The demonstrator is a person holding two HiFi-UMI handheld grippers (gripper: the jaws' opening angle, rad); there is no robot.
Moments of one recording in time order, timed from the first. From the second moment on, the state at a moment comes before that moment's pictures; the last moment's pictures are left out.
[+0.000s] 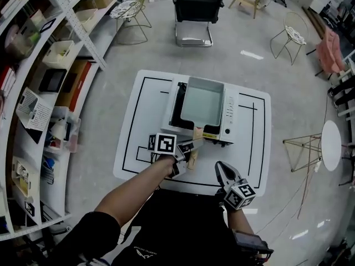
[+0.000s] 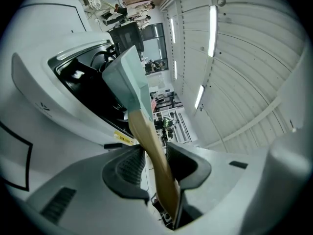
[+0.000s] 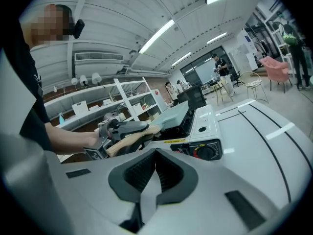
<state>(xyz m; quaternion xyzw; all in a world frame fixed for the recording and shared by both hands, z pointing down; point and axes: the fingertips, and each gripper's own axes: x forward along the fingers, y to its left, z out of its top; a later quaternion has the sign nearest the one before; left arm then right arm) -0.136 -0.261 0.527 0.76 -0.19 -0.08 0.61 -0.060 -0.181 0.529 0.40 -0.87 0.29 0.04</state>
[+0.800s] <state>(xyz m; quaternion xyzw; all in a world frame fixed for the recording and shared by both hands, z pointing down) -0.142 -0.268 0.518 0.75 -0.16 -0.12 0.63 -0.080 -0.197 0.525 0.42 -0.86 0.28 0.04</state>
